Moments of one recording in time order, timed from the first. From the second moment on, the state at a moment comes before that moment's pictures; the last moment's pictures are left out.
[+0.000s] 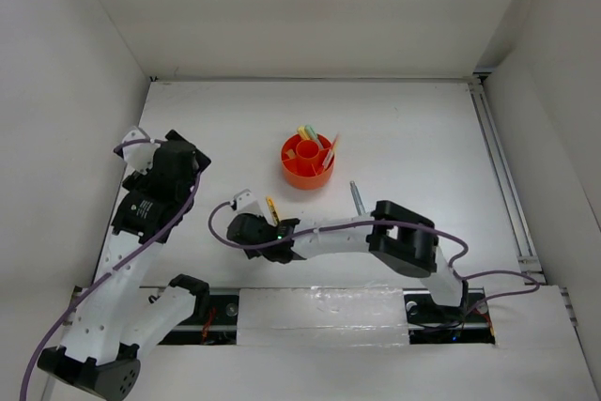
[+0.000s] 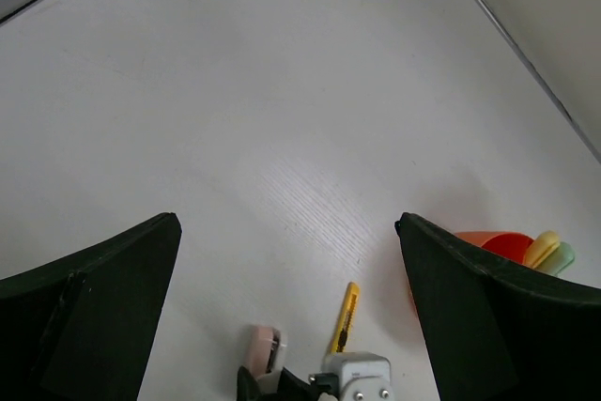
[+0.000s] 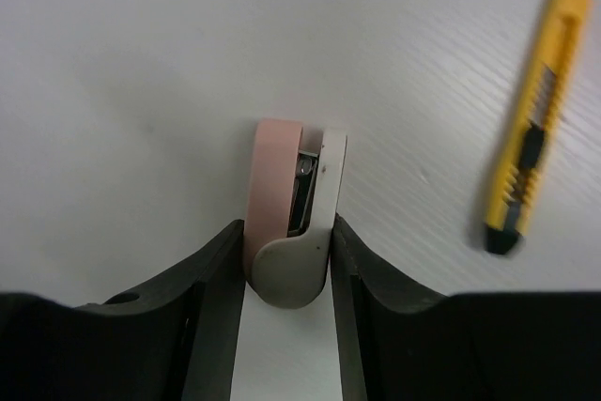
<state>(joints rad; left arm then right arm) -0.34 0.83 1.08 -0.93 -0.70 -0.93 1.31 2.16 1.53 -0.23 0.45 0.57</state>
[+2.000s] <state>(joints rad) -0.38 0.86 0.52 0.36 0.58 -0.92 1.15 1.30 0.96 0.20 0.30 0.11</state>
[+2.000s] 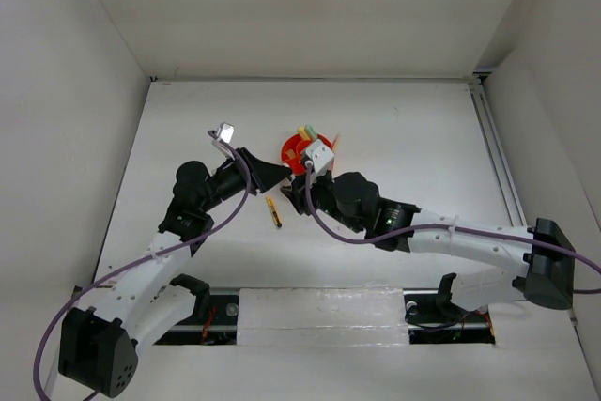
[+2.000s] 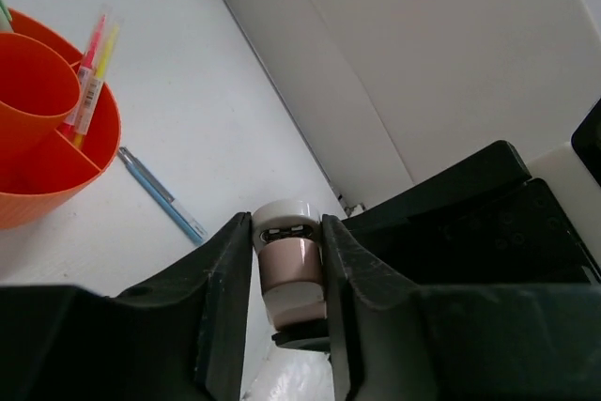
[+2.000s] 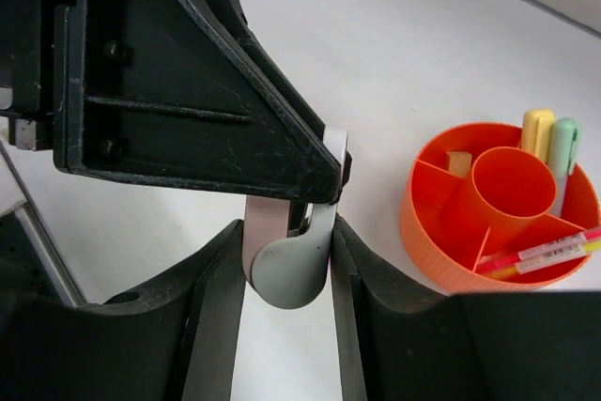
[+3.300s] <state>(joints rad) -0.75 1.70 1.41 -0.71 -0.61 -1.25 1.14 0.82 0.97 -0.47 0.91 0.48</state>
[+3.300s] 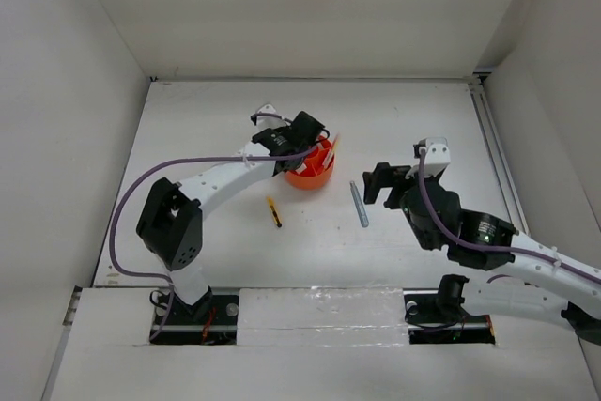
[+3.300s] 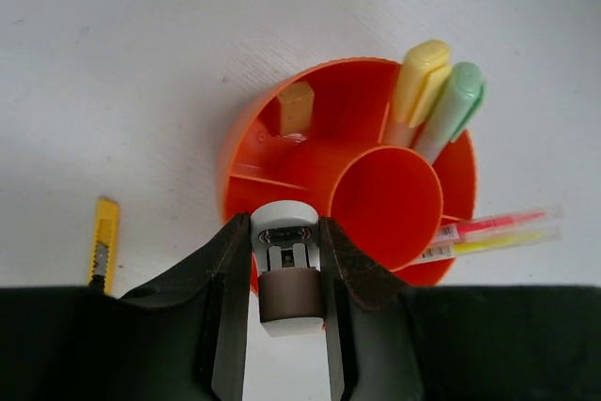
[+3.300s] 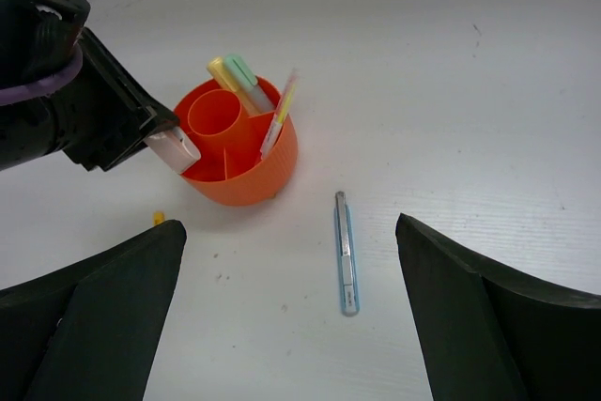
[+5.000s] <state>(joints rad) -0.74 1.65 1.35 -0.64 -0.59 -1.29 1.05 0.87 0.90 -0.48 0.82 0.51</state>
